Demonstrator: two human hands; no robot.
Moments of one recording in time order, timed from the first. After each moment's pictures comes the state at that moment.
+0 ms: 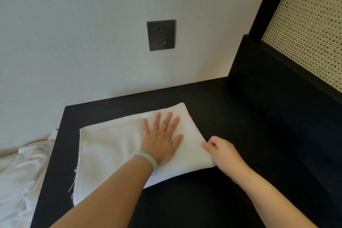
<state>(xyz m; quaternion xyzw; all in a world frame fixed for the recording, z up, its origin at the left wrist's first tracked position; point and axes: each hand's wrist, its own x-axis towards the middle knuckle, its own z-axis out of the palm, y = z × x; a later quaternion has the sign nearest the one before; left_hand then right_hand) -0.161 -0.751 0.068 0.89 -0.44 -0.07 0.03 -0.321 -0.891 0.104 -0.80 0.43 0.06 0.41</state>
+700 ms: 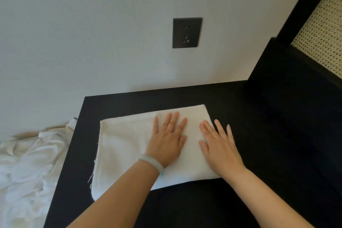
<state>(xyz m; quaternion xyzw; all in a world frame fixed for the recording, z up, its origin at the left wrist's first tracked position) -0.154 -0.723 0.066 0.89 -0.44 -0.03 0.05 -0.282 -0.876 0.074 -0.98 0.20 0.00 0.03</state>
